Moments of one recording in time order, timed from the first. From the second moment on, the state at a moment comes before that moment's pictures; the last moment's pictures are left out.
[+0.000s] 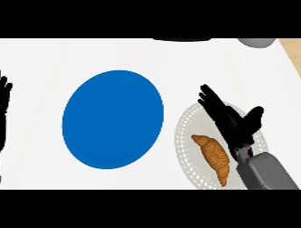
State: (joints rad) left arm -0.08 0.56 -0.08 -1.63 0.26 0.44 0.02; right arm -0.25 -0.26 0.32 -1.33 -0.41 0.00 0.02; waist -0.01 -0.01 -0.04
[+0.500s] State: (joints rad) left arm 0.07 0.60 -0.16 -1.54 0.16 0.35 -0.07; right arm -0.23 -0.29 0.21 -1.61 -0.34 -0.14 -0.08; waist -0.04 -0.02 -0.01
